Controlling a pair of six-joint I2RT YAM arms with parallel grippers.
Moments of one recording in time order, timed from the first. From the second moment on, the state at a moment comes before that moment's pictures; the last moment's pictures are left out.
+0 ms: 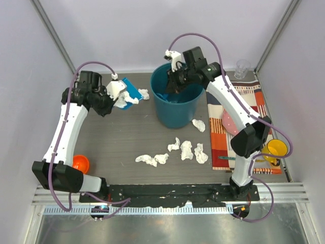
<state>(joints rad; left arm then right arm) -0.12 1.37 1.49 -1.10 0.22 0.68 0.49 1.89 2.05 -0.88 -0.47 -0.04</state>
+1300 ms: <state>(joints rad) -0.77 1.87 1.98 -0.76 -0.70 0.92 0.52 1.28 1.81 -0.65 0.32 0.00</state>
